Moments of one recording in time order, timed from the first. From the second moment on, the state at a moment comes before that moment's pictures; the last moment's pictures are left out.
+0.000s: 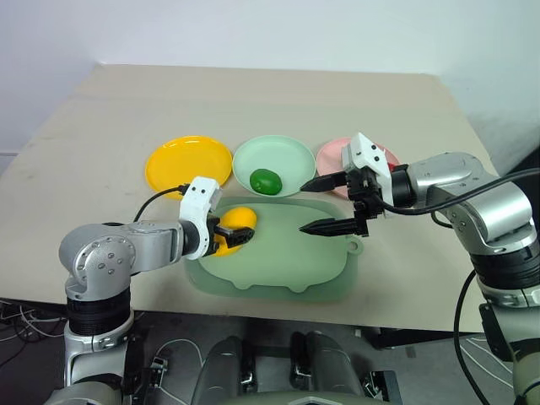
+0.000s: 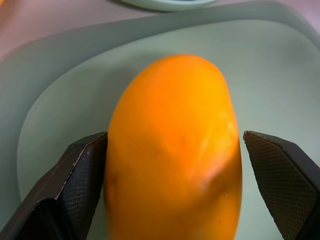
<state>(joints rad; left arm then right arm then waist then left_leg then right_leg) -0.51 0.41 0.19 -0.45 -0.99 1.61 0.06 -0.75 -0.77 0.17 -0.24 0.50 0.83 1.18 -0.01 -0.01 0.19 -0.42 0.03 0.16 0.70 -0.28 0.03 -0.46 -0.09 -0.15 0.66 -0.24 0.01</state>
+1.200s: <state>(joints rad) -0.84 0.80 0.07 0.08 -0.66 1.24 -0.30 -0.73 -0.73 0.11 -0.27 0.58 0.85 1.07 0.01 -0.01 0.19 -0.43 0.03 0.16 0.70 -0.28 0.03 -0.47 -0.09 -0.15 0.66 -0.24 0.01</state>
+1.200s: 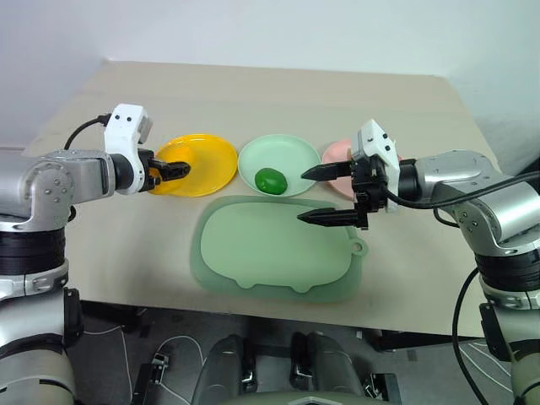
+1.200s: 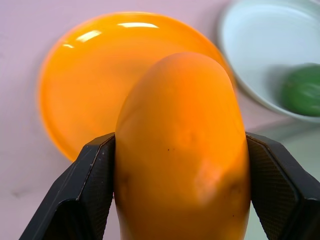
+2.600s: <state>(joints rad) -0.61 0.83 0.21 0.08 -0.45 0.92 -0.82 -0.64 -0.73 0.01 -0.37 0.67 0.91 0.93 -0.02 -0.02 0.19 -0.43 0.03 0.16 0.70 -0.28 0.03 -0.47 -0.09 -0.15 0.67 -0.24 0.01</state>
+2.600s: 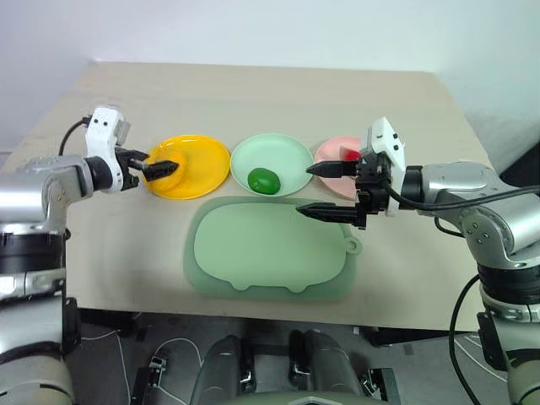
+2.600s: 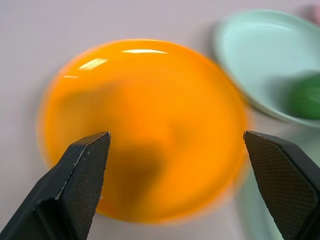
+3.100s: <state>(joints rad) -0.11 0.75 0.42 -0.12 -0.57 0.55 -1.00 -0.41 -0.69 -0.10 -0.47 0.75 0.89 0.80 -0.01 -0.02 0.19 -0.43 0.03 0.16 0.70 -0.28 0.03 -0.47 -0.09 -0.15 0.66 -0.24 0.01</state>
